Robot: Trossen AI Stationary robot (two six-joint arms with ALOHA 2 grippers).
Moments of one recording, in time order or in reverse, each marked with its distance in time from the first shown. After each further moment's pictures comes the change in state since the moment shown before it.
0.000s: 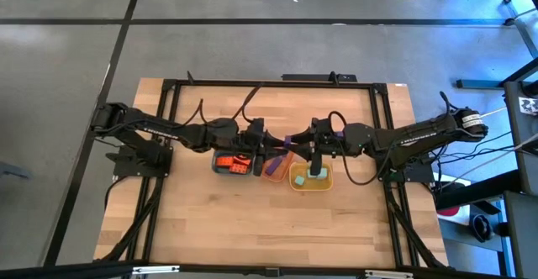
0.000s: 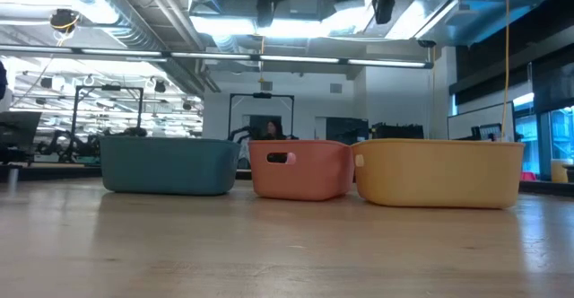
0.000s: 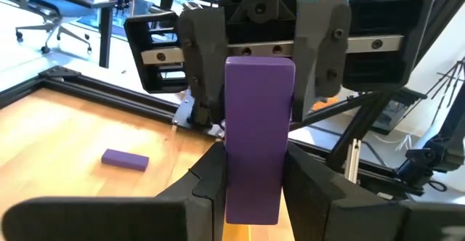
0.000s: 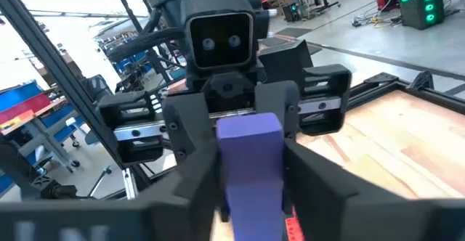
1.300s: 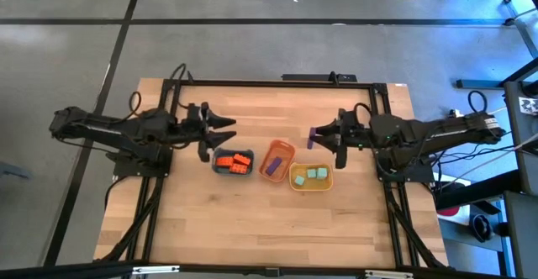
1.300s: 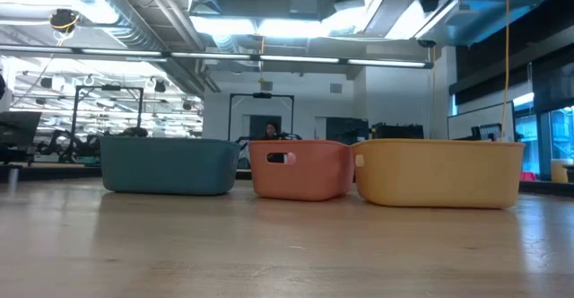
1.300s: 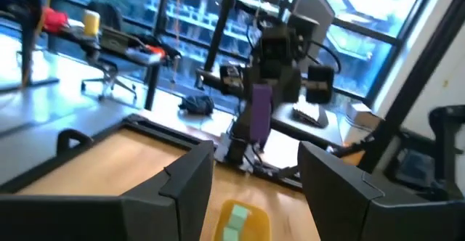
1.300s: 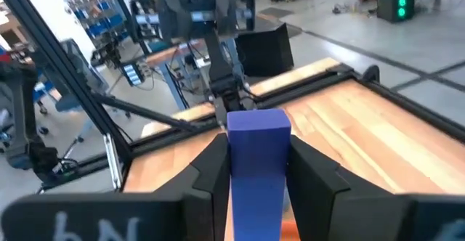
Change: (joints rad) left arm -0.043 -0.668 -0.291 -0.215 -0.217 0.031; right arm 0.001 -0.327 0.006 -0.453 0.047 -0.065
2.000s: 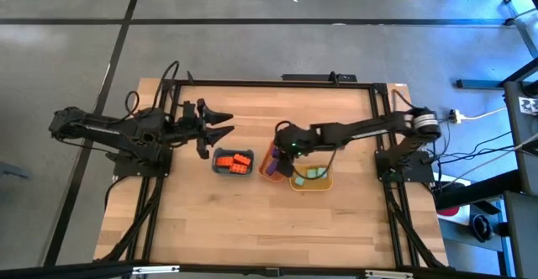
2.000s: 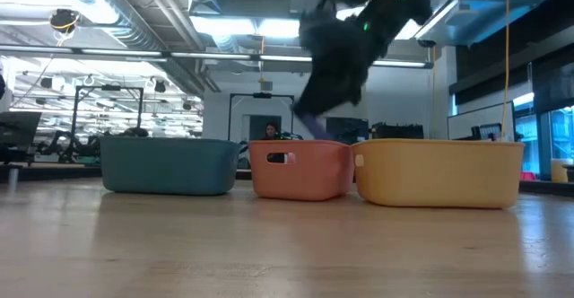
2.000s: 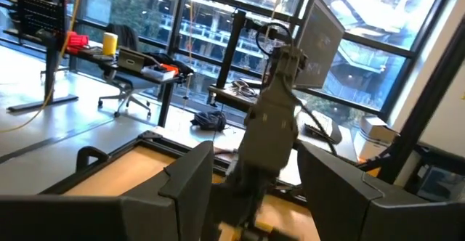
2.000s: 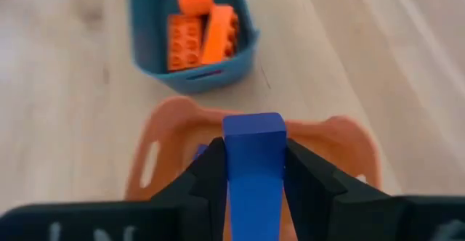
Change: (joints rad) left arm -0.007 -0.024 -0.002 0.030 -0.068 0.048; right arm -0.139 0.794 0.358 -0.265 -0.202 -0.095
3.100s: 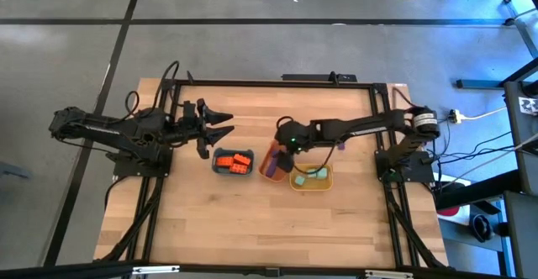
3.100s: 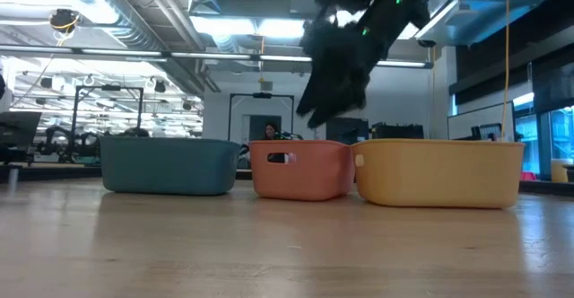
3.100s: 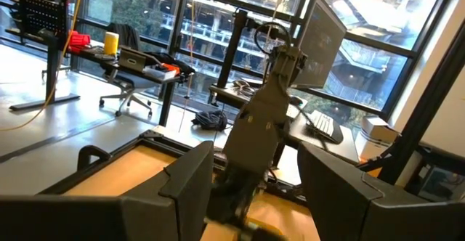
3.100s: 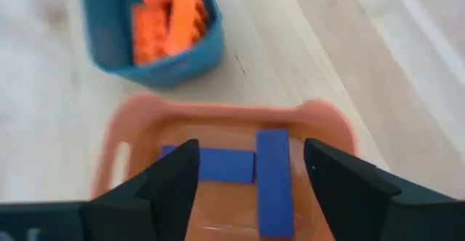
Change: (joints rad) left arm 0.000 0.000 0.000 -0.004 -0.006 -0.002; right arm -0.043 0.024 0.001 -0.028 -0.013 0.059
